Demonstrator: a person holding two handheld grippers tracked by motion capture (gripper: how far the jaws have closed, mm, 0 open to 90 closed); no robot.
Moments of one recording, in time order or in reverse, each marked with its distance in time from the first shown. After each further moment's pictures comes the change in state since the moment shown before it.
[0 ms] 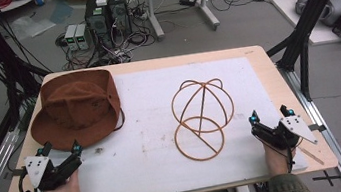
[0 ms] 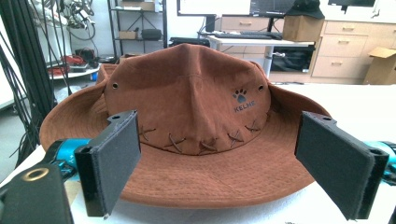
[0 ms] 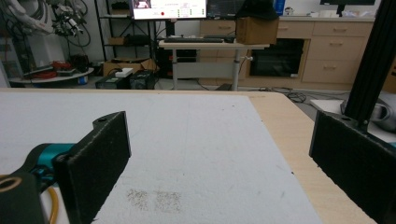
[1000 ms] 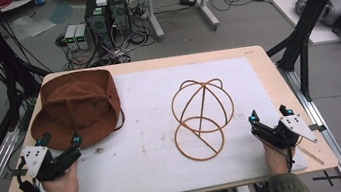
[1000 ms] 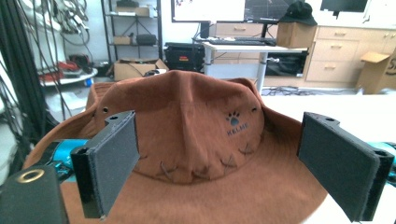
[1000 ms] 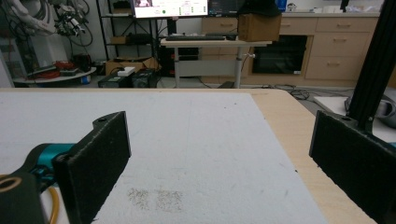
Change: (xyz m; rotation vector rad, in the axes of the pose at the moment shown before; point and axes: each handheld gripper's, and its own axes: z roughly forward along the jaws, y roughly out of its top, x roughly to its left) left arm -0.002 0.023 0.016 -0.014 -0.025 -0.002; right arm -0.002 -0.001 0.003 0.004 0.009 0.010
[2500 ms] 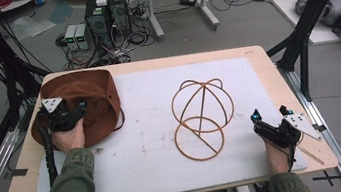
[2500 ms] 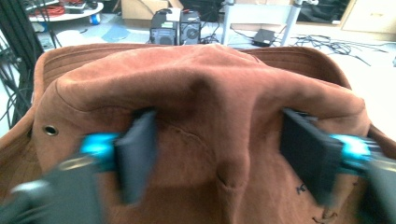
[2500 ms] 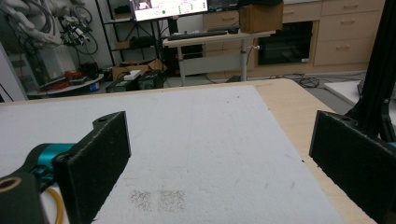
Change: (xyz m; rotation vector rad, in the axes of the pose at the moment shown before) left arm 0.018 0.007 0.138 0.275 0.056 -0.037; right arm -0.009 -0.004 0.004 0.016 0.020 0.101
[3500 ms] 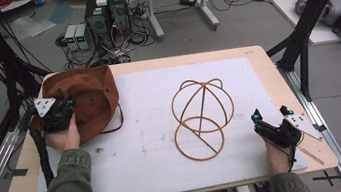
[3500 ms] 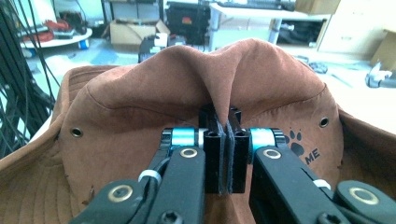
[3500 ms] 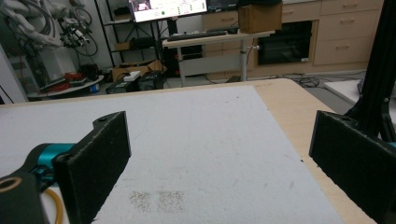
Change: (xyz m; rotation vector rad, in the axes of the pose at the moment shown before) left arm 0.001 0.016 -0.028 -0.118 -0.039 0.006; right arm -0.001 0.000 0.000 0.002 -0.002 0.010
